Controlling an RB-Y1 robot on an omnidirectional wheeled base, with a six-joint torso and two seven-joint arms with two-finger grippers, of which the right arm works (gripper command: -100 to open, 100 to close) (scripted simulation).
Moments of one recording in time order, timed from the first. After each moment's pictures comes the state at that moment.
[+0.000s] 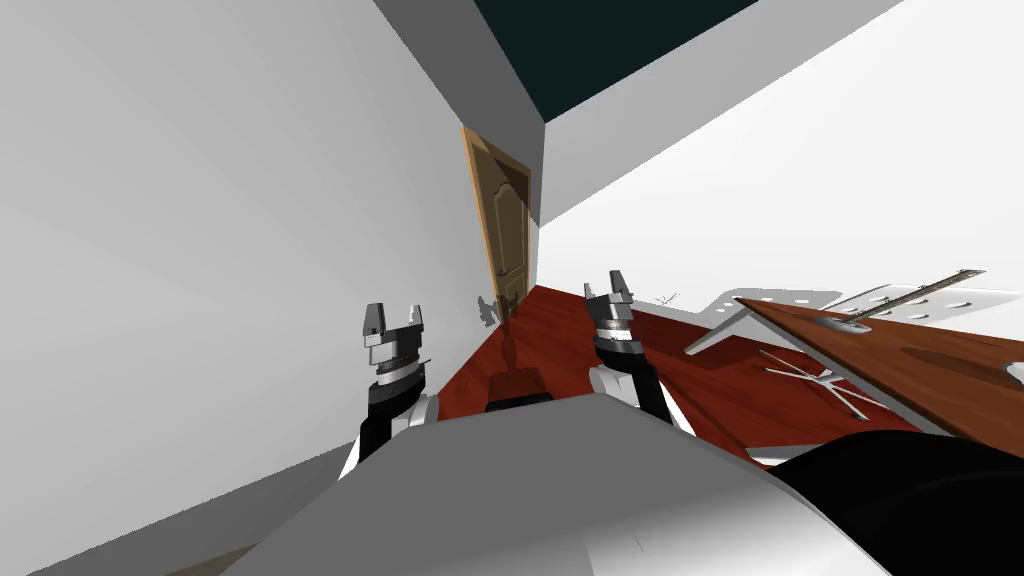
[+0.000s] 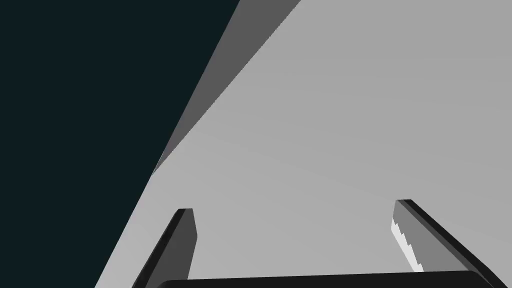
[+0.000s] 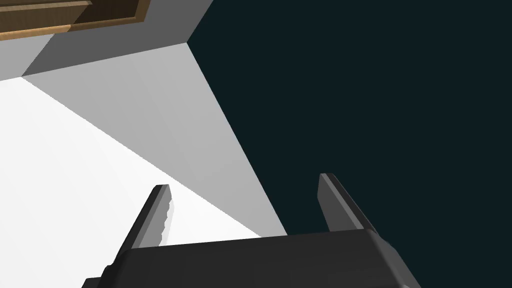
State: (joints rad) arm 0.54 0.01 -0.02 -2.37 -0.03 -0.43 -0.11
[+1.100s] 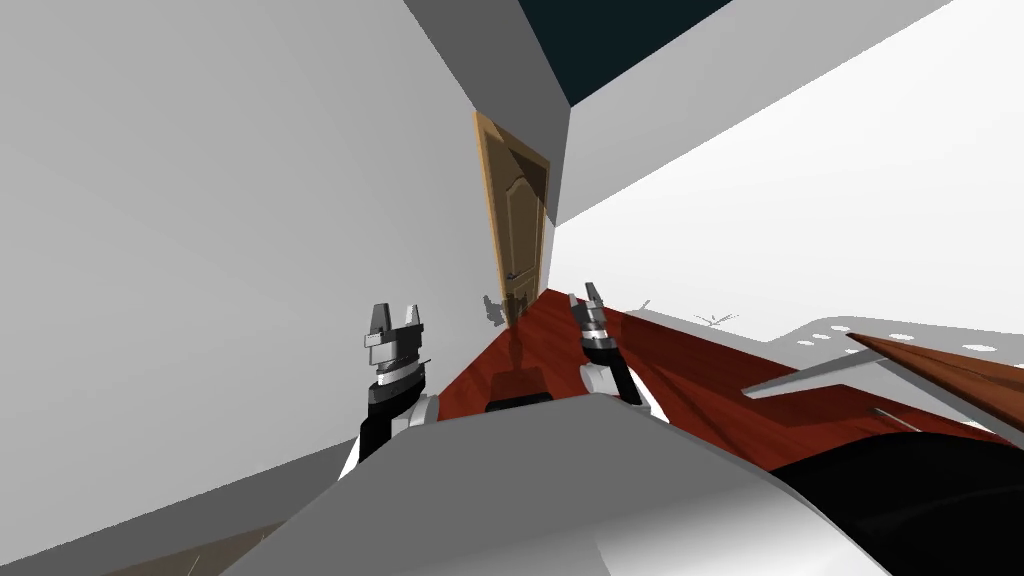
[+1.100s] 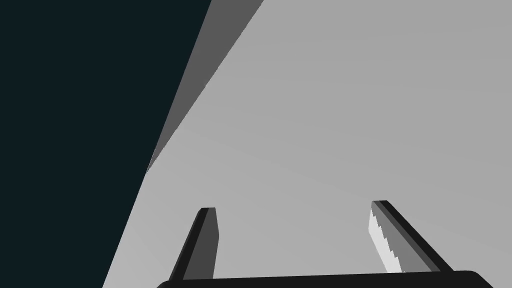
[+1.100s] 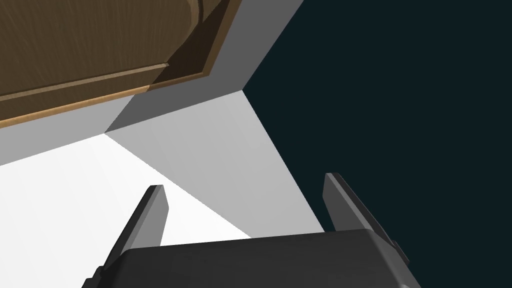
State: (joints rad) arm 0.45 -0.07 0.00 -2.14 -0.03 -0.47 -0.13
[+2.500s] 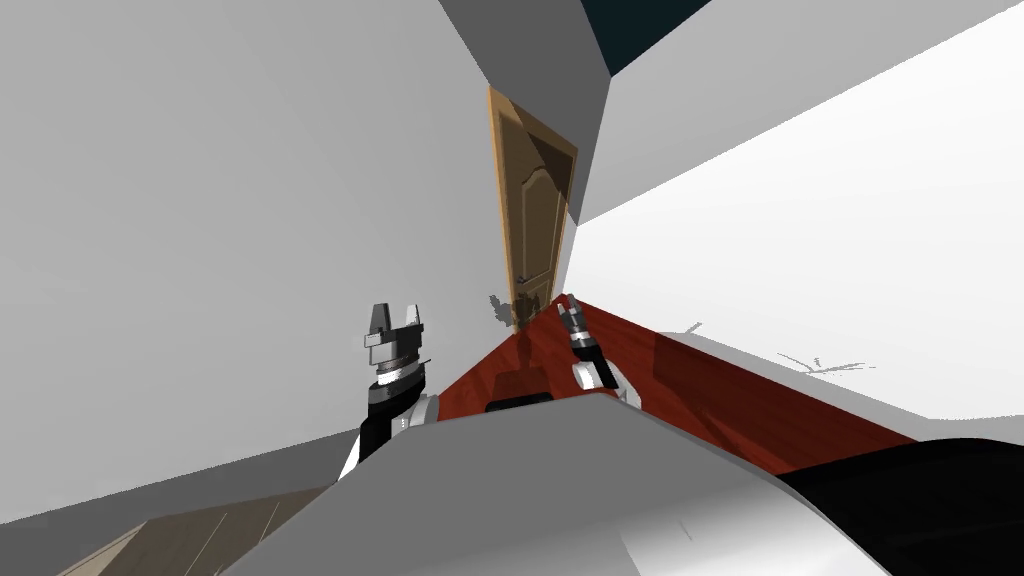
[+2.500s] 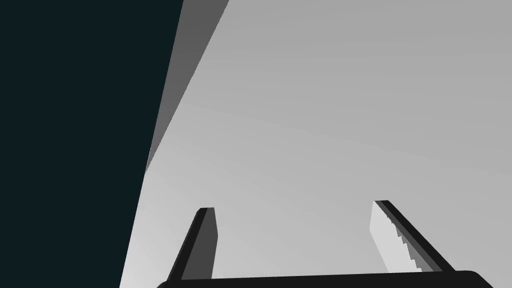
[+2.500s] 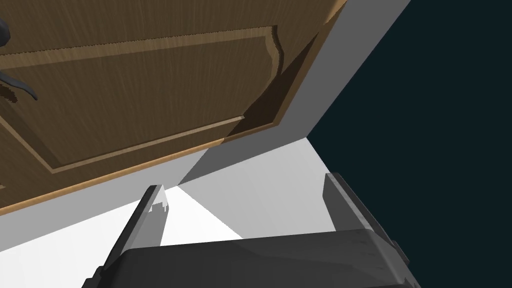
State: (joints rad) arm 0.32 -0.14 0.03 -1.83 -0.03 -0.53 -0.15
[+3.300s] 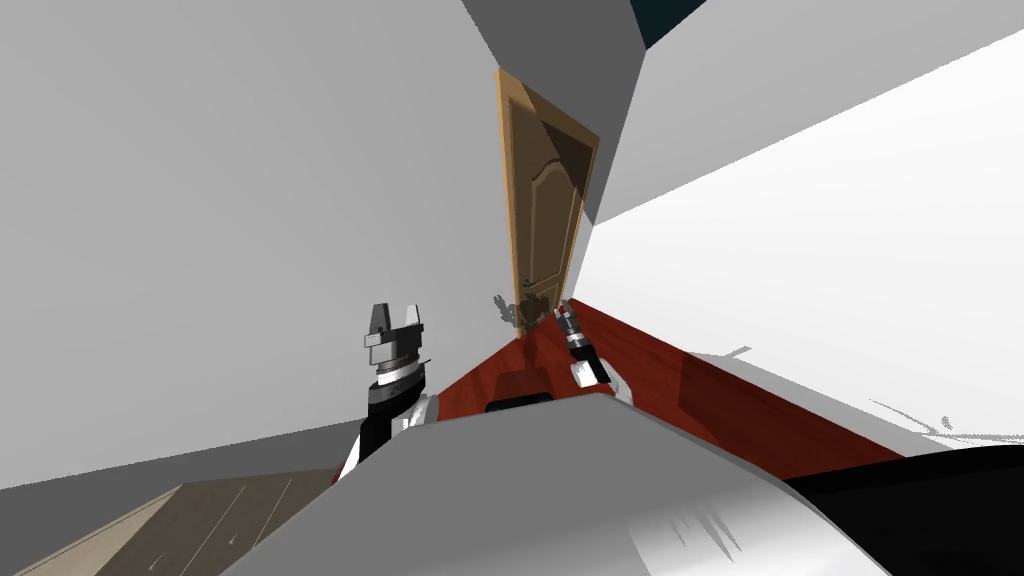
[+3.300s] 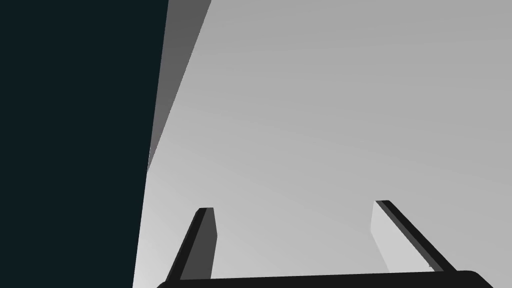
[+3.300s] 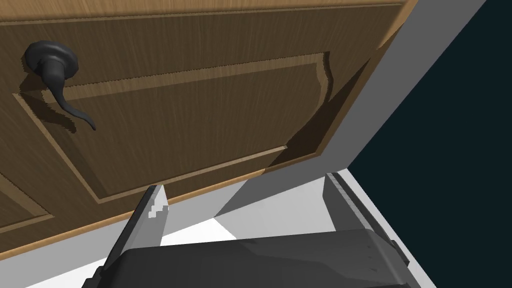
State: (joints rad) arm 0.24 -0.19 0.05 -1.63 -0.03 -0.56 -0.17
